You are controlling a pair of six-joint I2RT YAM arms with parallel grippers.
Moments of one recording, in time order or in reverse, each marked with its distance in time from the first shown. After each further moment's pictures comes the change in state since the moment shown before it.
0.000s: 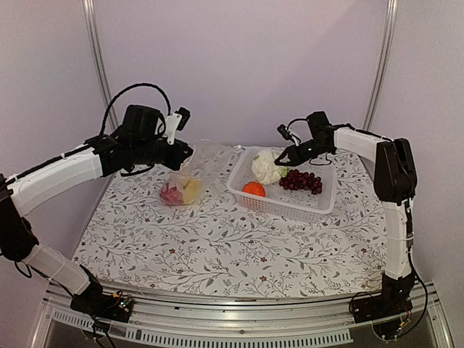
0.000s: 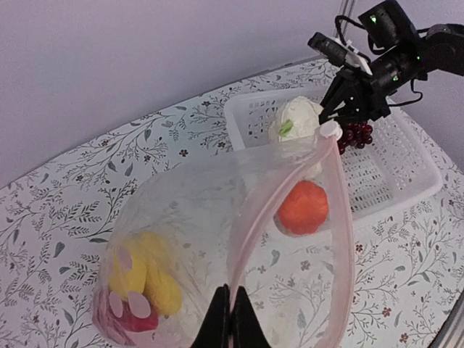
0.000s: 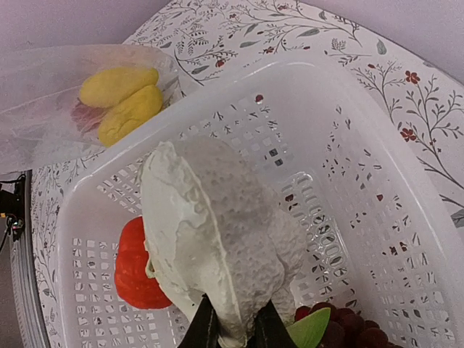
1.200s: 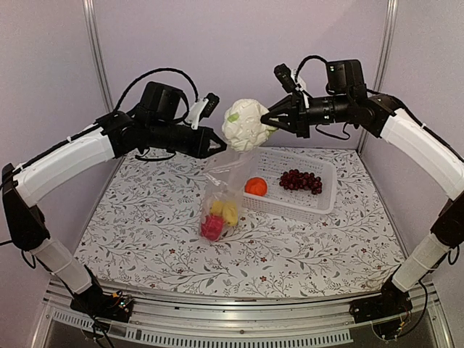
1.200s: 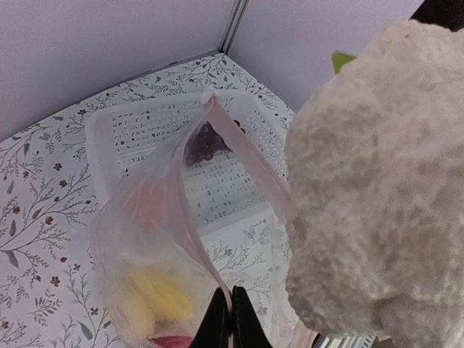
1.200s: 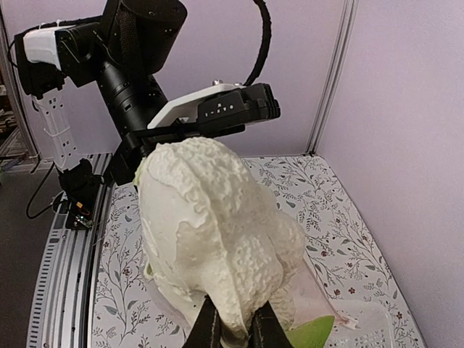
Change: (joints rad) left arm -0.150 0.137 0.320 -0.181 0.230 -0.188; right arm 0.306 -0.697 -0.182 0.080 0.029 -0.124
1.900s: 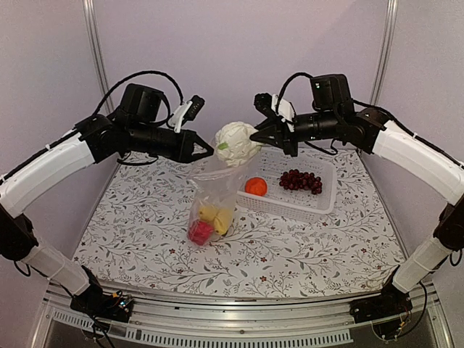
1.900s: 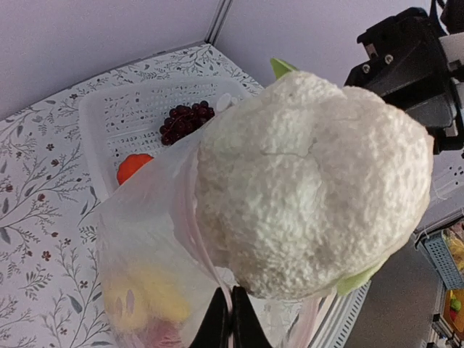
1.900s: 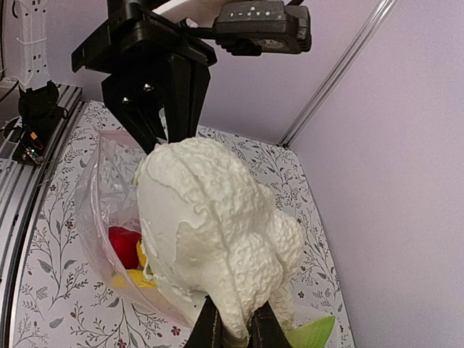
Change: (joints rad) left arm 0.026 -0.124 -0.070 -0.061 0.090 -0.014; right arm 0.111 -0.026 -0.121 0.081 0.196 -0.286
